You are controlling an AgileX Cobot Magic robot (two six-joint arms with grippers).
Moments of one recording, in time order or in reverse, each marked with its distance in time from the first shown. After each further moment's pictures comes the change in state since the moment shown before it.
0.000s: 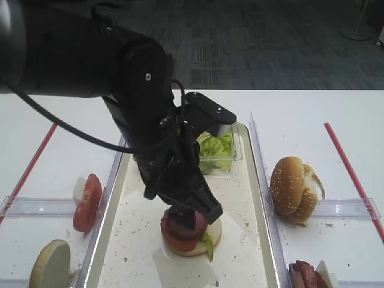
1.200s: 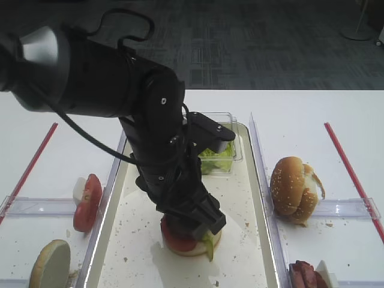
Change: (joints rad) left arm 0.000 0.078 0.000 -0.017 -0.022 -0.051; right arm 0.000 0.000 0.000 0.000 0.000 -0.007
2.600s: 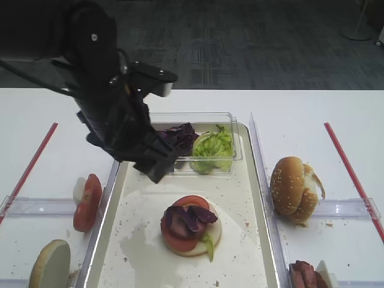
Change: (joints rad) left arm 0.240 -0.106 -0.005 0.040 0.055 -0.011; right arm 0.000 0.000 0.000 0.000 0.000 0.000
